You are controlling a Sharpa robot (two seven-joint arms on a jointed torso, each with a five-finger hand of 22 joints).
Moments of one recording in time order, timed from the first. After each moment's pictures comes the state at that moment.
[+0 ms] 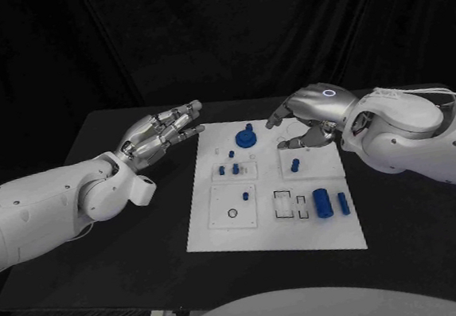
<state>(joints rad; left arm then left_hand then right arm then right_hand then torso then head) 1.19 -0.95 -0.21 1.37 -0.24 0.19 0.68 1.38 0.21 -0.22 0.28 0.45 0.42 0.08 0.04 0.04 0.06 0.05 0.27 0.04 0.06 0.16 0.02 0.01 0.19 0.10 0.28 0.04 0.30 1.34 -0.76 -0.21 1.57 -1.66 -0.36 -0.05 1.40 -0.16 0.17 0.26 0.21 0.87 0.08 0.08 0.22 0.87 0.09 0.26 0.16 1.47 -0.02 1.45 1.31 0.08 1.44 0.09 1.21 1.30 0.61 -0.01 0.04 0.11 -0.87</state>
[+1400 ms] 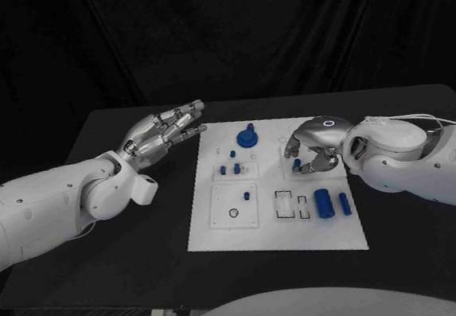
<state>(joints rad) 1.19 -0.94 -0.21 1.37 -0.24 0.19 0.68 1.38 0.21 -0.22 0.28 0.46 0.42 0.09 0.04 0.04 0.06 0.05 0.27 0.04 0.06 0.17 0.02 0.01 0.19 0.10 0.28 0.04 0.30 1.23 -0.73 -0.21 1.47 -1.69 -0.22 -0.11 1.40 -0.16 0.17 0.26 0.31 0.93 0.10 0.08 0.19 0.94 0.08 0.30 0.14 1.47 -0.02 1.45 1.31 0.08 1.44 0.09 1.21 1.30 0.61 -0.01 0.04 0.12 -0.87</state>
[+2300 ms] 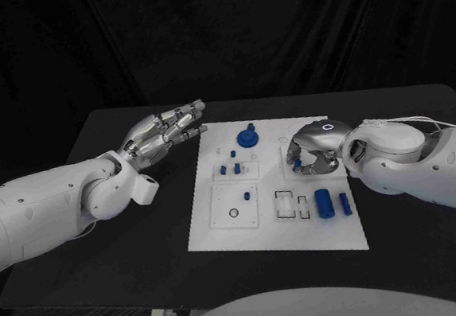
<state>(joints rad) 1.19 -0.94 -0.21 1.37 -0.24 0.19 0.68 1.39 0.22 -0.22 0.28 0.46 0.42 0.09 0.04 0.04 0.06 0.05 0.27 0.04 0.07 0.17 0.02 0.01 0.19 0.10 0.29 0.04 0.30 1.22 -0.72 -0.21 1.46 -1.69 -0.20 -0.09 1.46 -0.17 0.30 0.18 0.43 1.00 0.12 0.10 0.21 1.02 0.08 0.30 0.12 1.47 -0.02 1.45 1.31 0.08 1.43 0.08 1.21 1.30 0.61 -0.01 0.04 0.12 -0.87</state>
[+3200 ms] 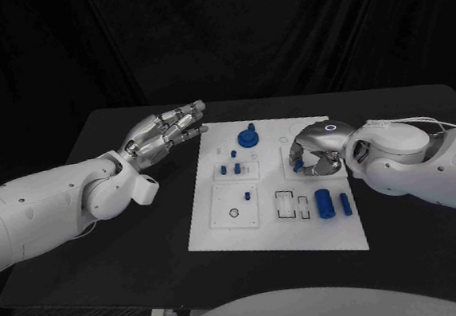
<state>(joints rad) 1.18 -0.94 -0.21 1.37 -0.24 0.19 0.68 1.39 0.22 -0.22 0.28 0.46 0.42 0.09 0.04 0.04 0.06 0.05 0.27 0.04 0.08 0.18 0.03 0.01 0.19 0.11 0.29 0.04 0.30 1.22 -0.74 -0.21 1.47 -1.69 -0.20 -0.08 1.46 -0.17 0.35 0.12 0.43 1.05 0.12 0.14 0.25 1.06 0.07 0.30 0.12 1.47 -0.02 1.45 1.31 0.08 1.43 0.08 1.21 1.30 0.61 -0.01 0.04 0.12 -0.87</state>
